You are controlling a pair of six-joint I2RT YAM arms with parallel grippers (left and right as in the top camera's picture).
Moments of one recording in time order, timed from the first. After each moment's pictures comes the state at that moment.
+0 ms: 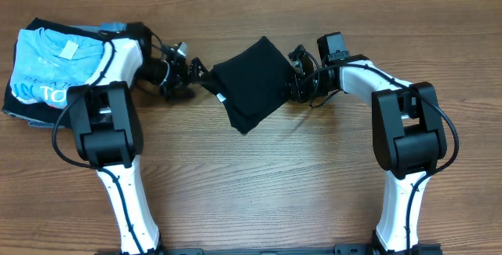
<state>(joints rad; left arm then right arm) 0.07 2.36 1.78 -1.10 0.85 0.04 0.20 2.22 1.43 -0.47 -0.74 -0.02</state>
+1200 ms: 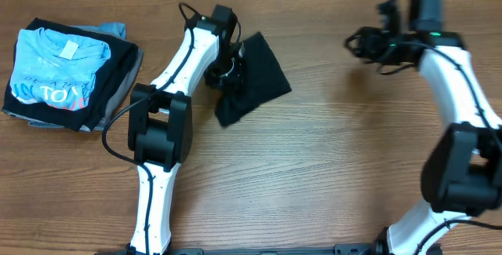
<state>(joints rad) -0.30 2.41 2.09 -1.24 0.24 -0.21 -0.16 1.91 1.54 -0.67 -0.53 0.12</state>
